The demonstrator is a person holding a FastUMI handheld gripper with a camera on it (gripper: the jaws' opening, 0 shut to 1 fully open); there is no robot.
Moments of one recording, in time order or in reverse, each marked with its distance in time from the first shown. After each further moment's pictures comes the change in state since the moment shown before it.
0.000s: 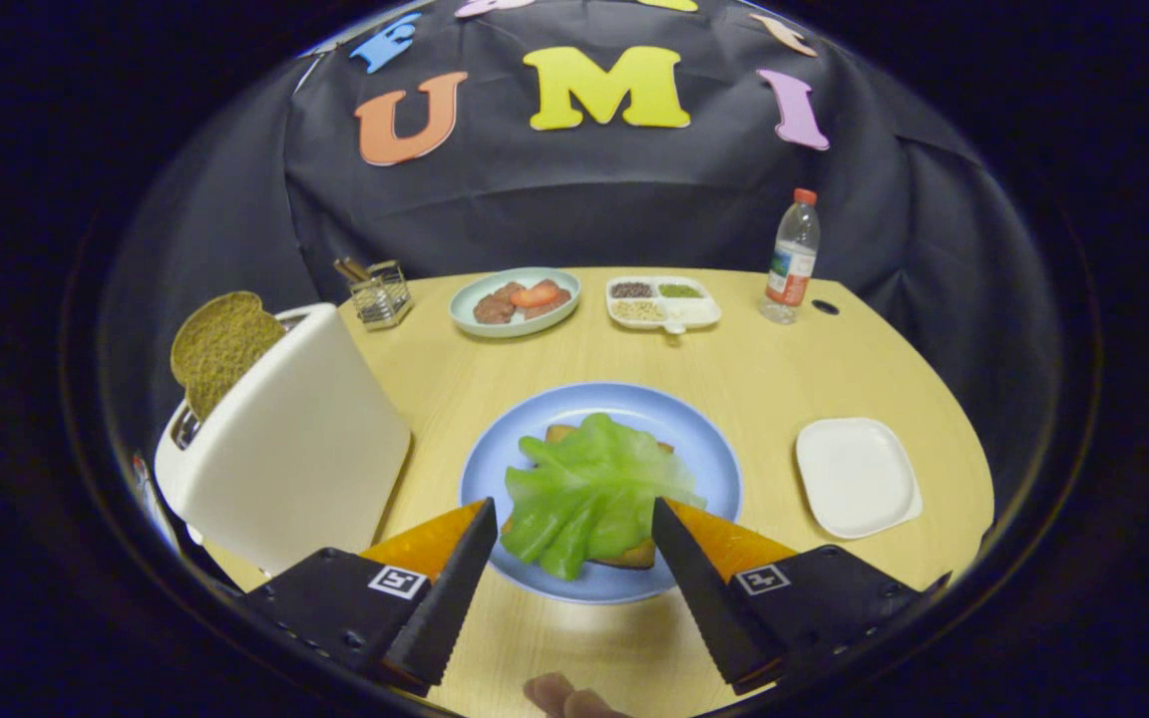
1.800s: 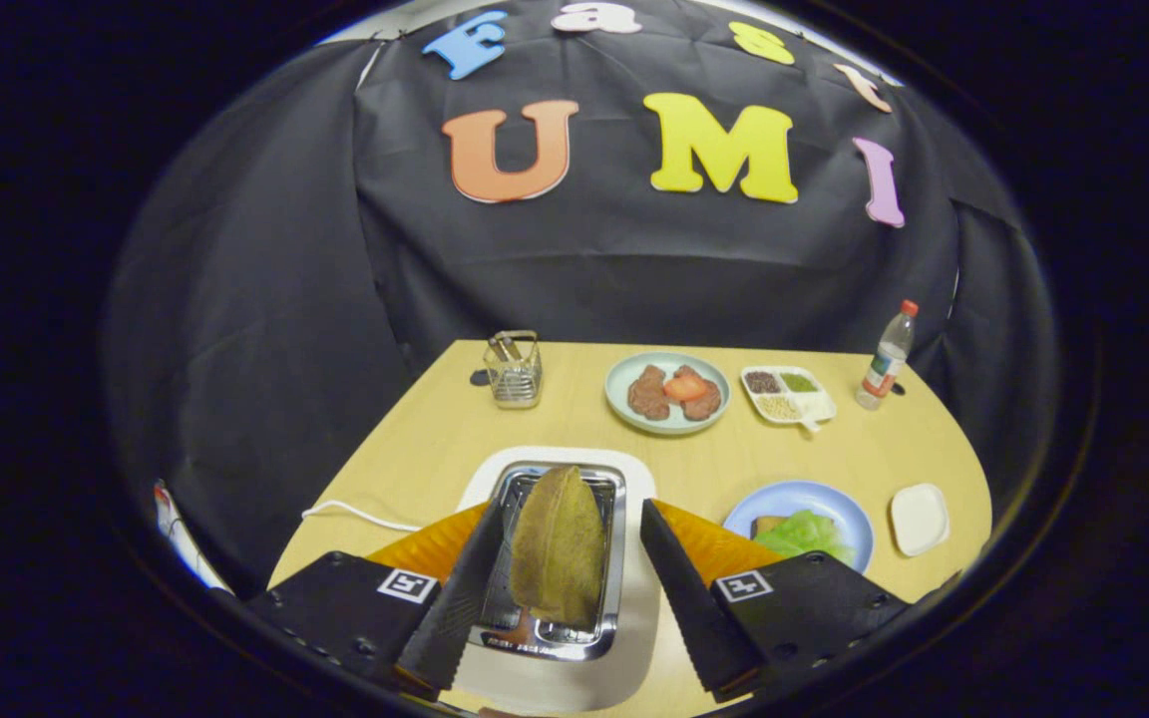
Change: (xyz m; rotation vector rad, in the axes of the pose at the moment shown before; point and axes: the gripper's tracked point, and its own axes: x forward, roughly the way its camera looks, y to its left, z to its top) arm 0.002 0.211 0.070 -0.035 -0.023 0.047
